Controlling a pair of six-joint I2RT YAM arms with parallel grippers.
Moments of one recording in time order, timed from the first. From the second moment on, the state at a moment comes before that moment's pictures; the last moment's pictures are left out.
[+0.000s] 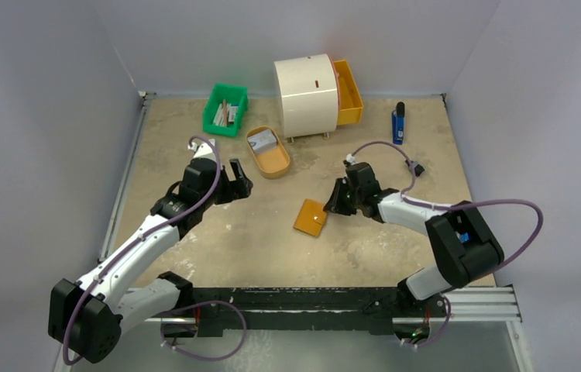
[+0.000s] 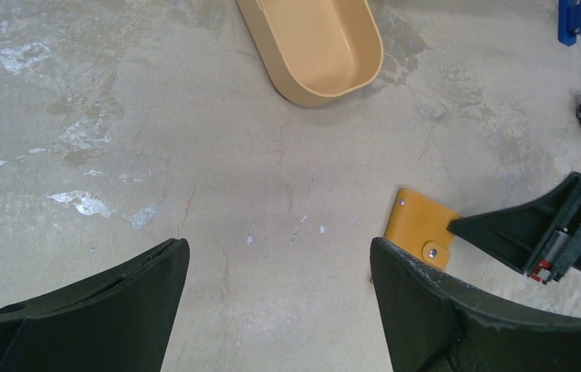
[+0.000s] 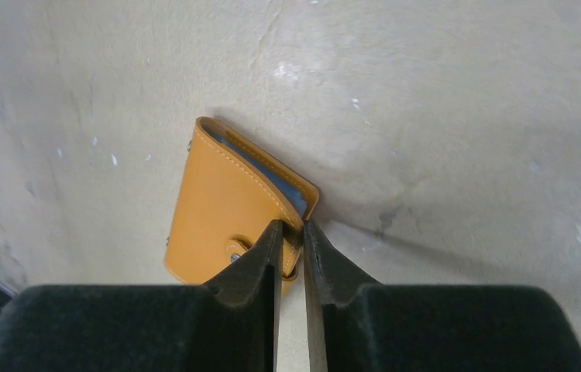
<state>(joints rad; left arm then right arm) -0.45 1.02 0.73 -0.31 -0.11 -0.59 0.48 1.48 0.65 -0.02 -0.13 0.70</state>
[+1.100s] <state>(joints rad) -0.74 1.35 0.55 0.17 -0.05 -0.98 0.84 1.35 0.84 -0.34 0.09 0.54</state>
